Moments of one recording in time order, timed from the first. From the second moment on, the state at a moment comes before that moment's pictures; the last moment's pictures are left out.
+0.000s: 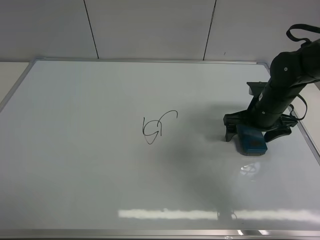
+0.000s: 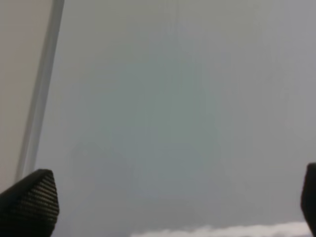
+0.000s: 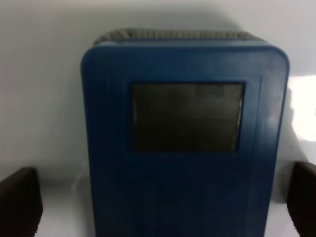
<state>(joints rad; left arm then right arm) 0.00 0.00 -0.50 -0.07 1.05 0.04 0.23 1.84 -0.87 -0.04 0.57 0.26</state>
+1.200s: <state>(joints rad) 0.00 0.00 -0.50 -0.07 1.05 0.04 0.24 1.79 -0.88 -0.09 0.62 0.32</state>
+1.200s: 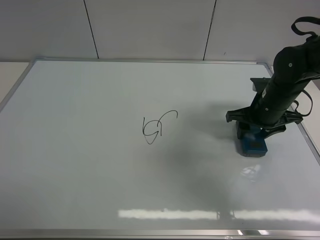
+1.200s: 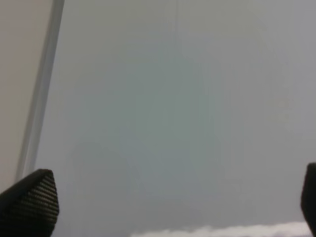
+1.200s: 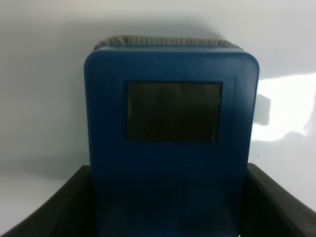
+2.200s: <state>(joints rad) 0.00 0.00 -0.50 -0.07 1.05 0.04 0.43 1.73 -1.25 -0.12 0.94 0.17</state>
